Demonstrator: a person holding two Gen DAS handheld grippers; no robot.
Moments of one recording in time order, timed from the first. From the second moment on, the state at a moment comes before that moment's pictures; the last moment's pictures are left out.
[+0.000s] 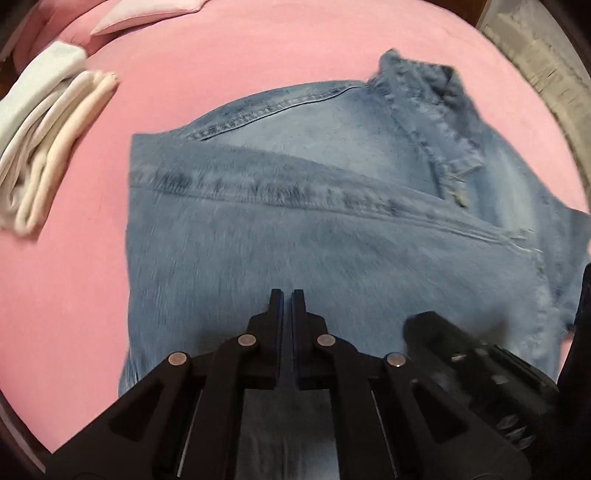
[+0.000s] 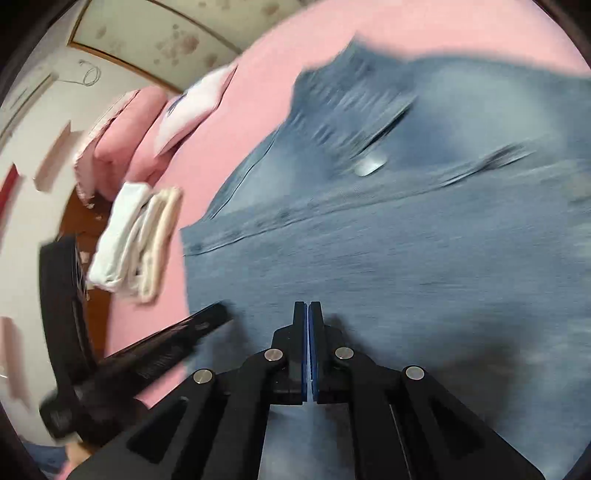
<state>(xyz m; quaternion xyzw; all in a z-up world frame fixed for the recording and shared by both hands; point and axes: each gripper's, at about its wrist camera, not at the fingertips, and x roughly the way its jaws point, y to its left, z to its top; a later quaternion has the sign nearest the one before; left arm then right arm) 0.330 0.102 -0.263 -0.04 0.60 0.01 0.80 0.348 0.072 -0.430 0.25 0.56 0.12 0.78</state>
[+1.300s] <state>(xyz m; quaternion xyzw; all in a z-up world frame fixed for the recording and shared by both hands) 0.137 0.160 -0.276 -0.01 0.65 -0.01 0.76 0.184 0.082 -0.372 0.18 0.53 -0.11 0.82</state>
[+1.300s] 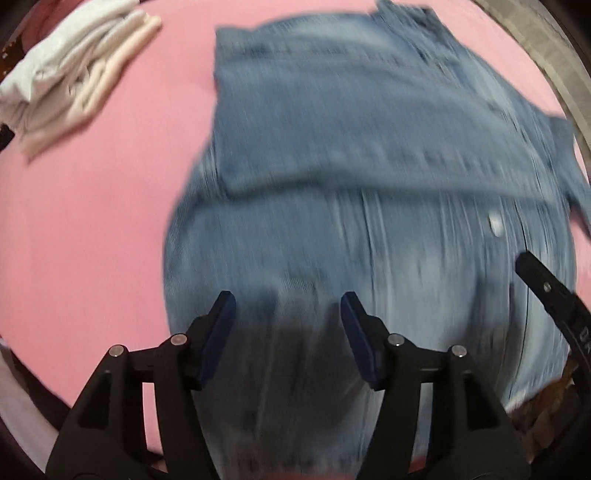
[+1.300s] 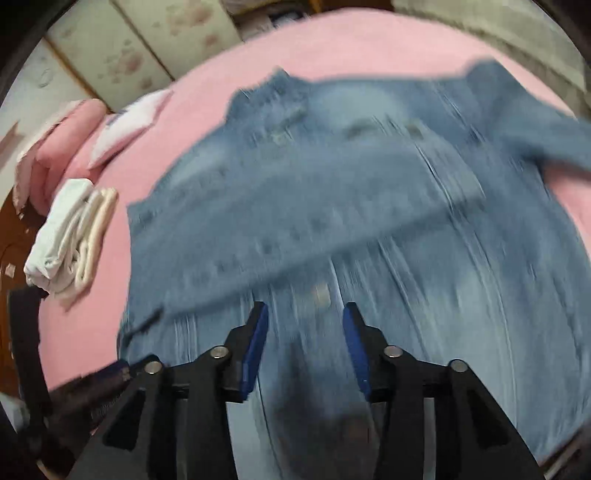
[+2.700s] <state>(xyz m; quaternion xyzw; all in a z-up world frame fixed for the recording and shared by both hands) 0.106 -0.313 -0.199 0.03 0.66 -0.09 0.75 0.056 -0.455 -0.366 0.44 0.43 -0.26 0.75</state>
